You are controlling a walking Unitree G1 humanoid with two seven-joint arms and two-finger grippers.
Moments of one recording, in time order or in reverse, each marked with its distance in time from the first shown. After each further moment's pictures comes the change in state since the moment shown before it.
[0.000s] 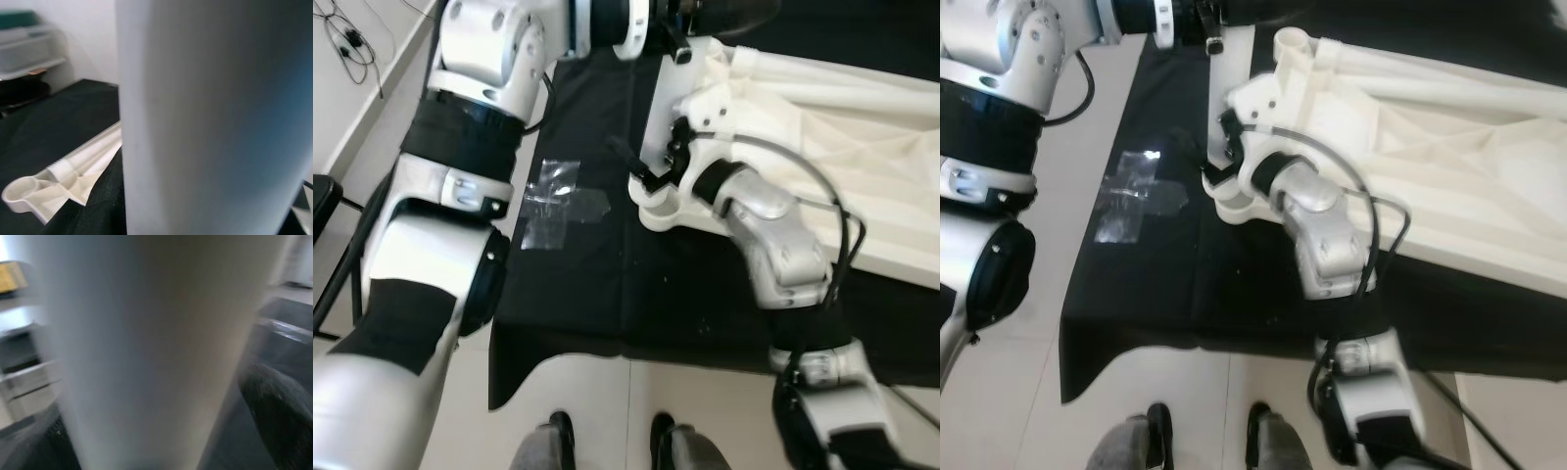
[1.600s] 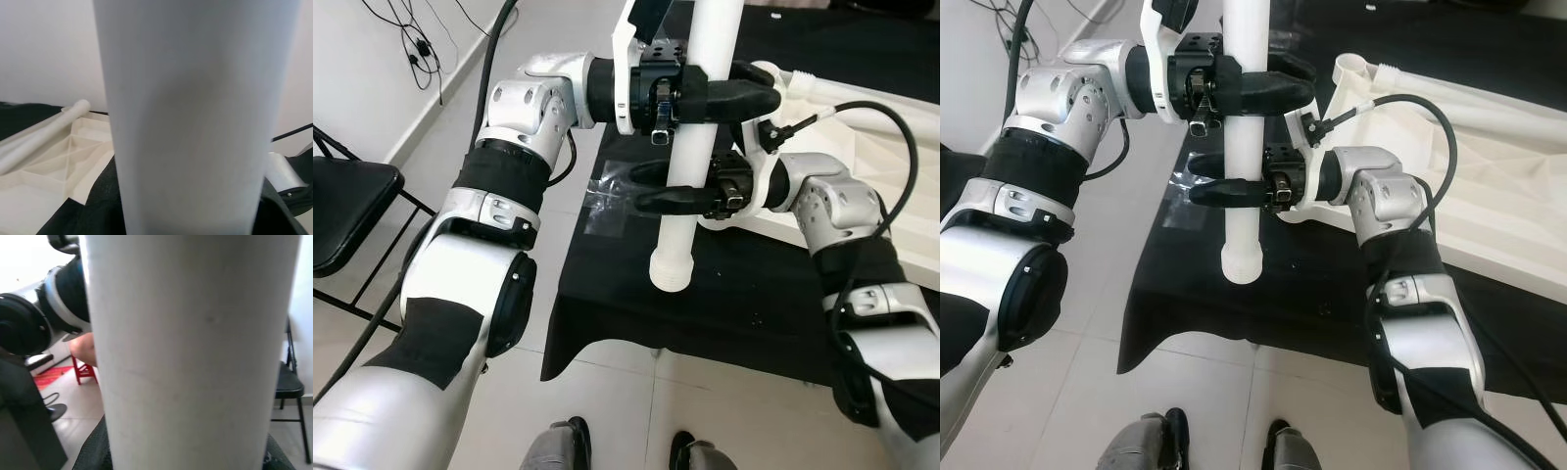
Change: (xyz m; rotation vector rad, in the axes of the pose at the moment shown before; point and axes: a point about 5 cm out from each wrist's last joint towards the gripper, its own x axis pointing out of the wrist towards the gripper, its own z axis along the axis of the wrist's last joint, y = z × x) left arm 0.010 -0.013 -0.063 -0.169 -0.127 -0.382; right arm -0.029 0.004 -0.018 0.279 -0.035 0.842
